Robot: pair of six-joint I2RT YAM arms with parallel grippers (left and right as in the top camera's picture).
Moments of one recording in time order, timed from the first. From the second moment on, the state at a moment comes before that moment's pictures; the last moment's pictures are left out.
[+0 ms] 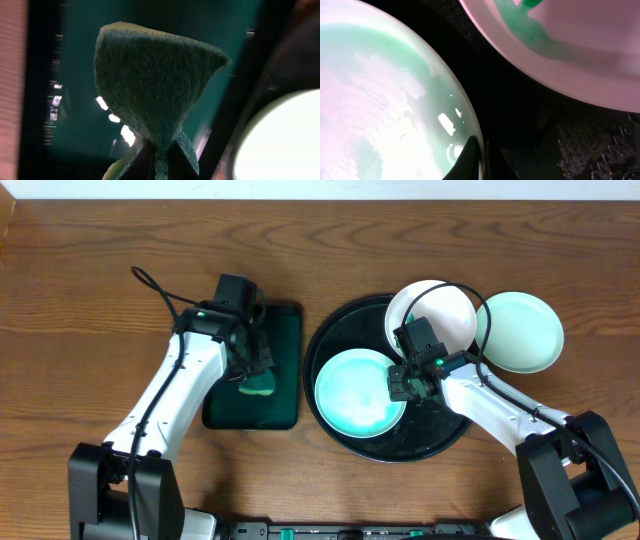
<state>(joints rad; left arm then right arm) -0.20 1.59 1.14 -0.93 0.06 -0.48 0.45 1.68 0.88 -0.47 -0.01 0.38</state>
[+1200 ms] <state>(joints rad) 0.04 1.48 1.10 -0.84 -0.01 -0.50 0.45 1.68 0.88 -0.47 -0.01 0.38</state>
